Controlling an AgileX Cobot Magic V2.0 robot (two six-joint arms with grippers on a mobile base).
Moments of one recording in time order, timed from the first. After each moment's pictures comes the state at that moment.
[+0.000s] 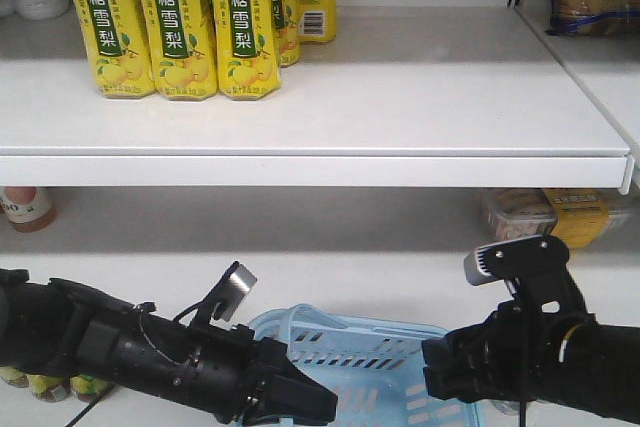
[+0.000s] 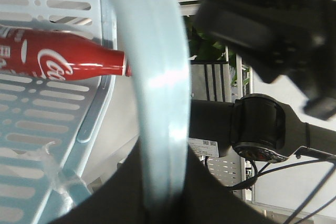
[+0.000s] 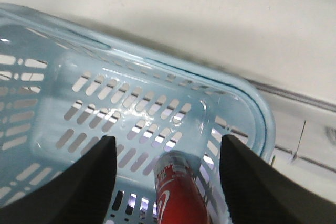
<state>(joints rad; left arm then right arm) -0.44 1.77 -0.68 -1.65 1.08 1.06 0.47 1.16 -0.50 0.31 0.29 -0.08</state>
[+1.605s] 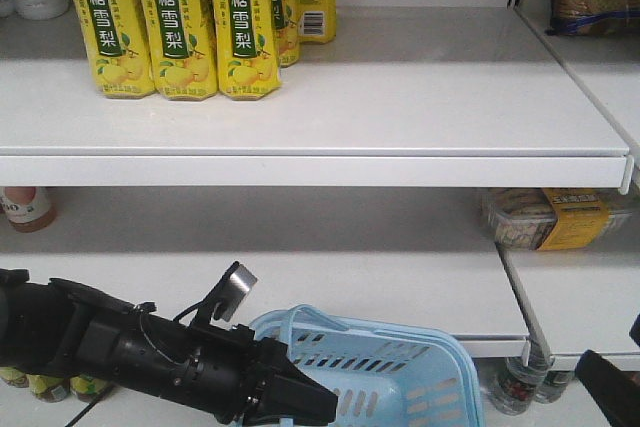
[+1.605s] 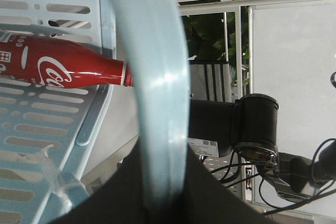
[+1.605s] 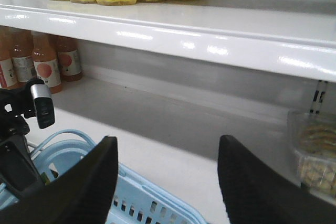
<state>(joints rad) -0.44 1.77 -0.68 -1.66 1.08 1.06 0.47 0.17 -0.24 0.03 0.28 0.02</state>
